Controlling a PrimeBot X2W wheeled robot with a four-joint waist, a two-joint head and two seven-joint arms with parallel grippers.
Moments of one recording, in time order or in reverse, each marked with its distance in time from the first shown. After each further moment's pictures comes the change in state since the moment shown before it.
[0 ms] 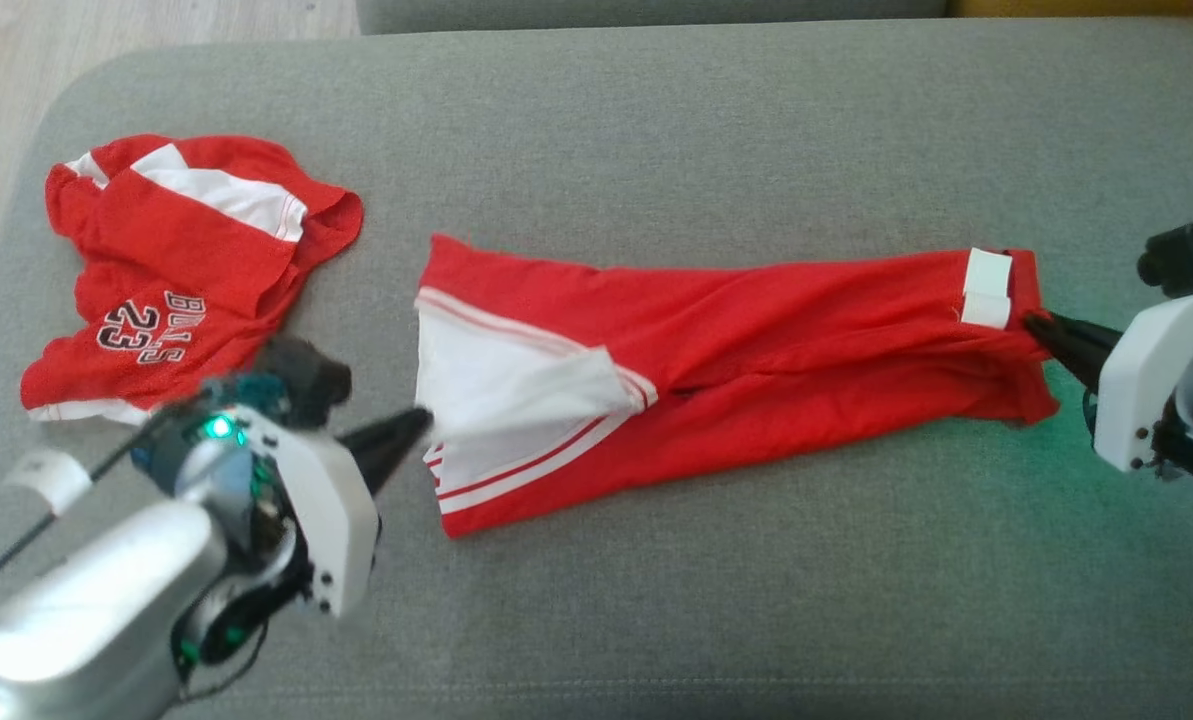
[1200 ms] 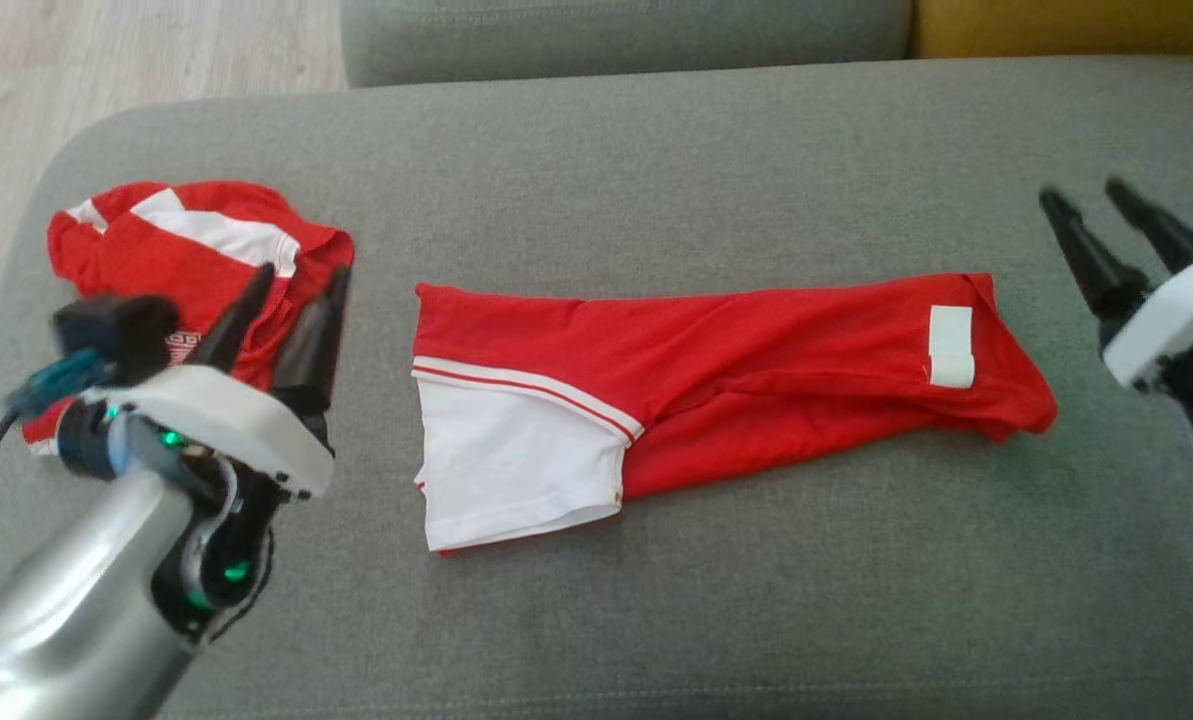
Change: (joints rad) left arm 0.092 -0.094 0.241 0.053 -0.140 0.177 -0.345; right arm 0.001 0.062 -0.139 0.067 0.087 0.000 -0.289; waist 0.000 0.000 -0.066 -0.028
